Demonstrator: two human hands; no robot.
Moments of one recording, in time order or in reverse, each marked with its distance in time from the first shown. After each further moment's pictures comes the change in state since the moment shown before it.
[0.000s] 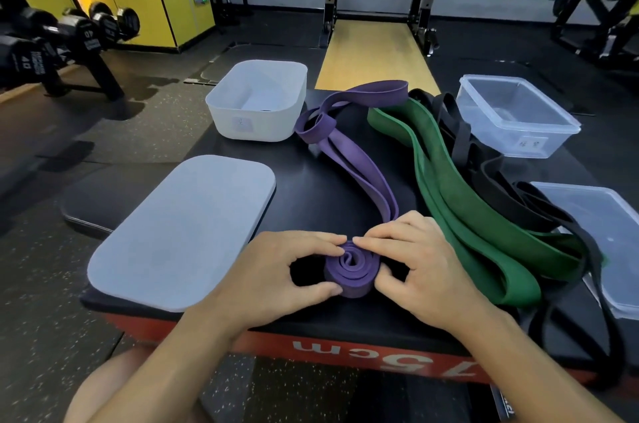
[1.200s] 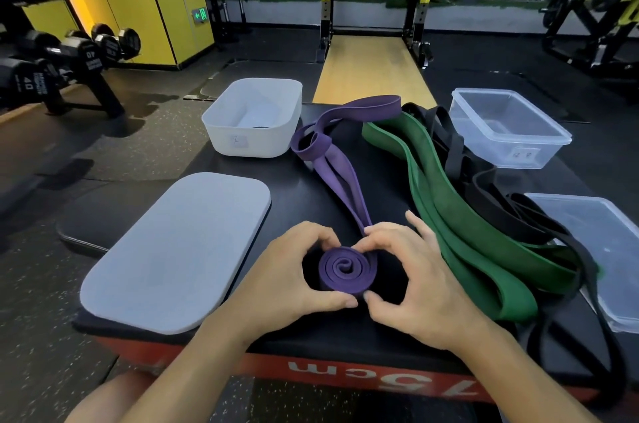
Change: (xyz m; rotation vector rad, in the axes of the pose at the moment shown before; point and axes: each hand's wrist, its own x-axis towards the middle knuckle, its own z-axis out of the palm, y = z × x) left_hand 0.021 0.008 0.008 -0.067 0.008 -0.148; right_hand 0.004 -0.010 -0.012 0.157 -0.070 0.104
